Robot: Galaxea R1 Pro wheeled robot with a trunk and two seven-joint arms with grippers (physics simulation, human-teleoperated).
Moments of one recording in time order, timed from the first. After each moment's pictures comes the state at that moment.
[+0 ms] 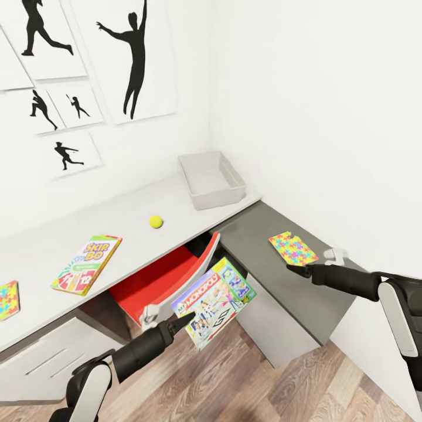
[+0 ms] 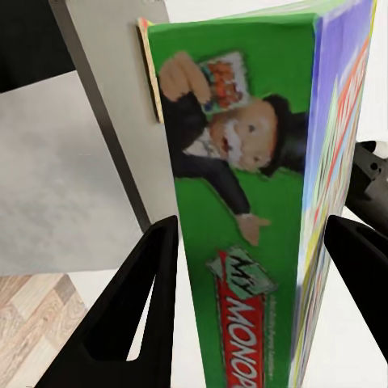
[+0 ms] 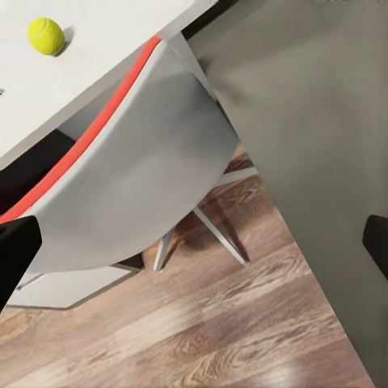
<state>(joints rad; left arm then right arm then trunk) -0.11 -0.05 0.02 -1.58 0.77 0.79 -0.51 -0.50 -0.33 -0.18 -1.61 -0.34 1.04 0.63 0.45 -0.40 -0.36</state>
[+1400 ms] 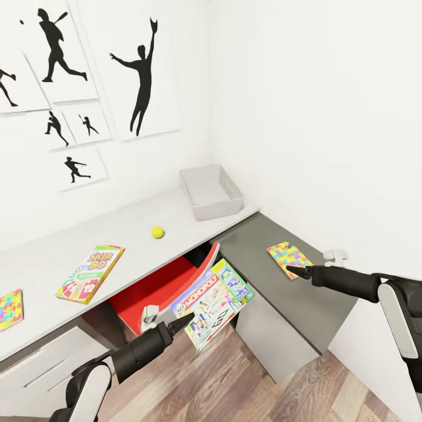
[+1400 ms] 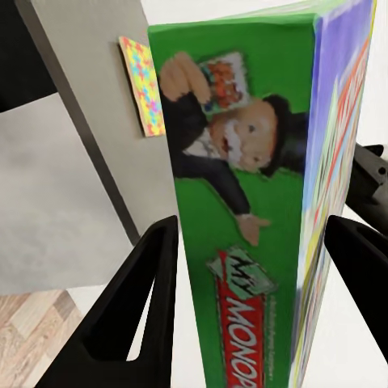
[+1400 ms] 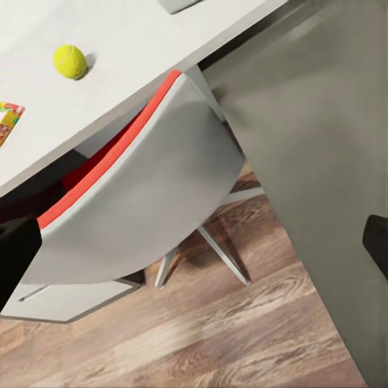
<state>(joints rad) -0.11 -0.05 0.02 -1.57 0.77 0.79 -0.50 -0.50 -0.33 -0.18 -1.61 -0.34 1.04 0.64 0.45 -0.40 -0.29</state>
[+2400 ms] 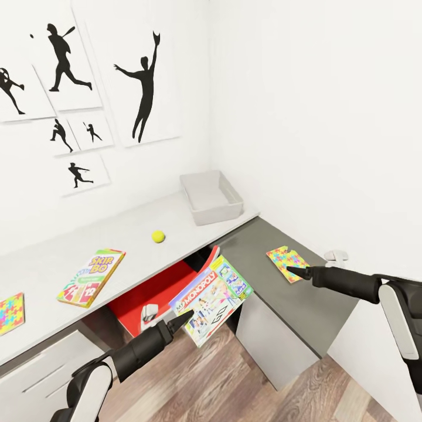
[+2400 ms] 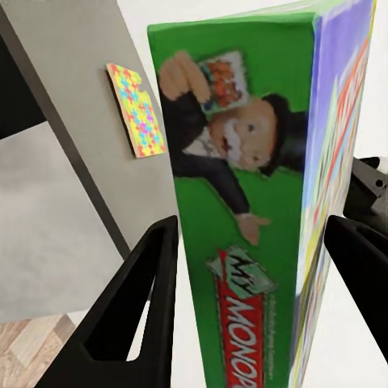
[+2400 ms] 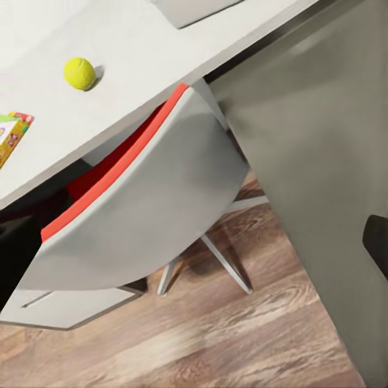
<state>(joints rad) -0.11 -0.05 0.02 -1.57 0.77 0.74 -0.51 -0.49 -0.32 -0.19 -1.61 -0.34 1.04 0.64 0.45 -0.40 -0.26</state>
